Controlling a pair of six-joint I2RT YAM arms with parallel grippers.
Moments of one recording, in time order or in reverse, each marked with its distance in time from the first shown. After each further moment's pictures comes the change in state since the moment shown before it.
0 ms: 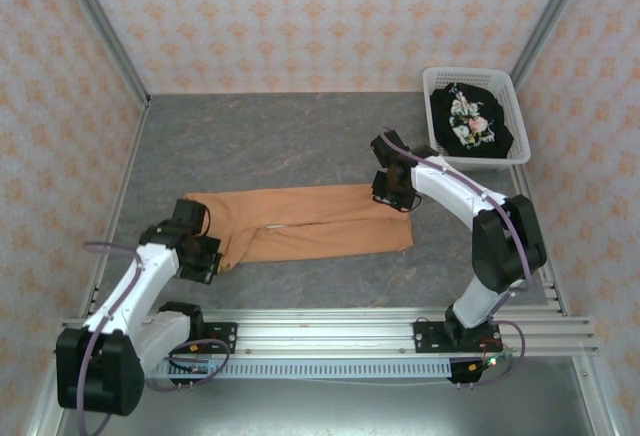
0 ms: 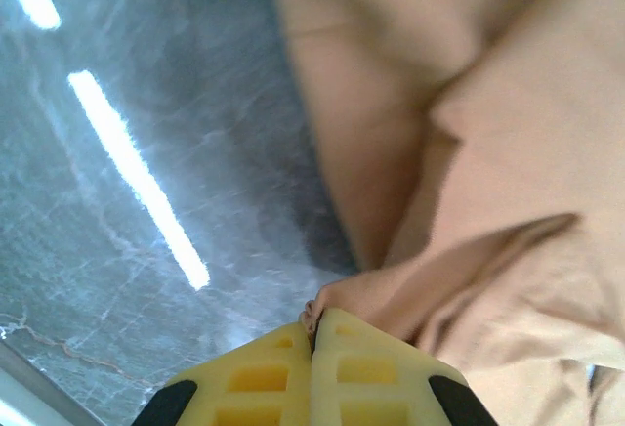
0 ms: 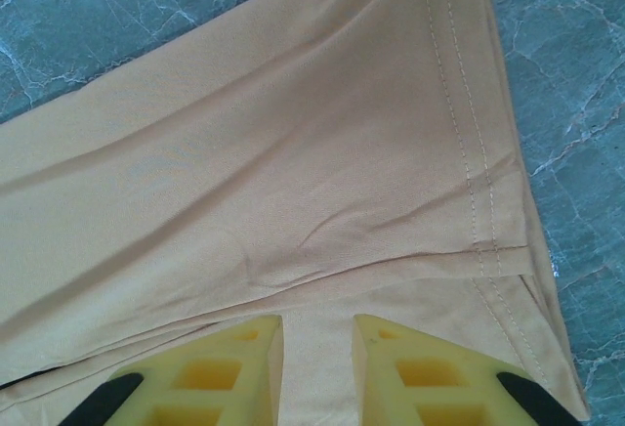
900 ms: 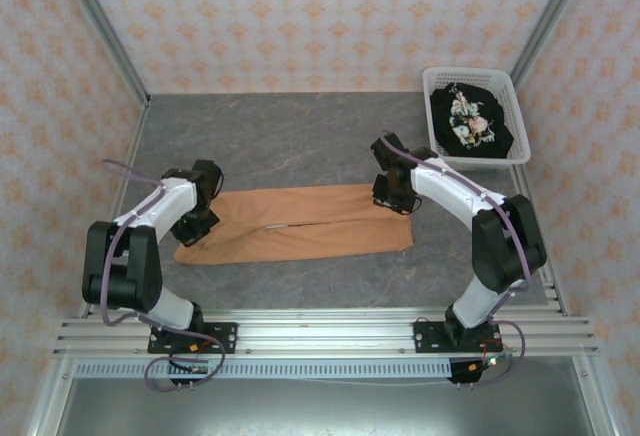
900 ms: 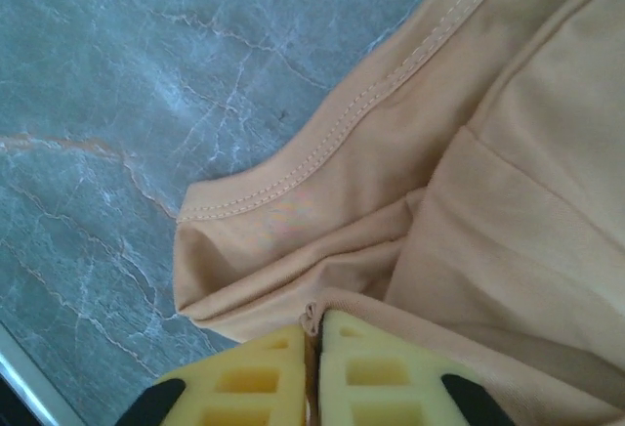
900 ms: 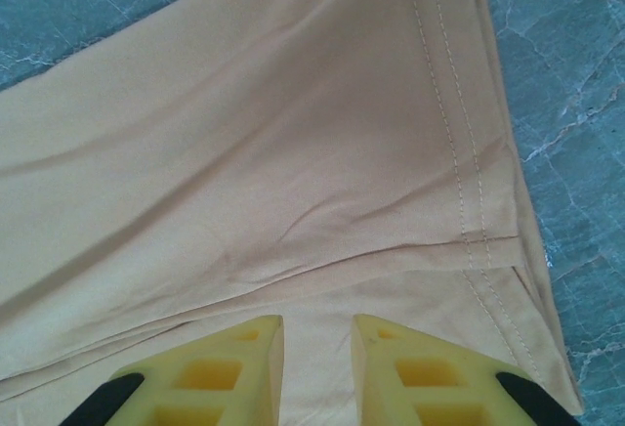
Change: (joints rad) left arm 0.000 0.526 0.336 -0.093 -0.432 0.451; right arm 0.000 0.000 -0.024 0.000 -0.003 0.000
